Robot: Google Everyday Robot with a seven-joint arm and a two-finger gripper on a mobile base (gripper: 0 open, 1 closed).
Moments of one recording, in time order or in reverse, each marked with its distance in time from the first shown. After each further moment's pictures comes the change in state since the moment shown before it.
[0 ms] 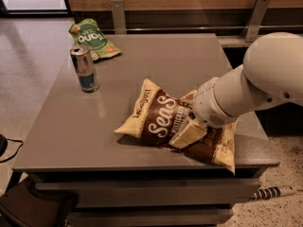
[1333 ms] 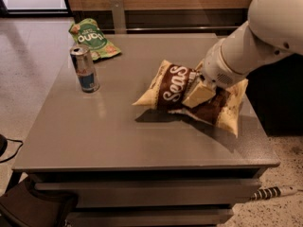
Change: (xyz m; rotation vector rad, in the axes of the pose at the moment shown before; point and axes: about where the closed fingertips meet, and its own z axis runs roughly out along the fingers) arm -0.008 -0.083 -0.033 0.085 0.078 0.000
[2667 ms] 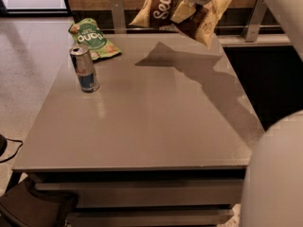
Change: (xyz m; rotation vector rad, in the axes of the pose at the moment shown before) arm -0.098 -0.237 -0.008 0.318 -0.023 -0.160
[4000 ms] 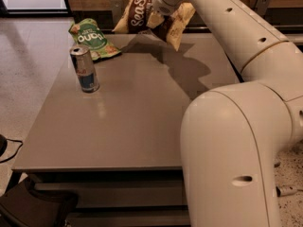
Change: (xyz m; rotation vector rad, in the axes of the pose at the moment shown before) arm -0.042 -0.018 0.124 0.037 -0.007 -0.043
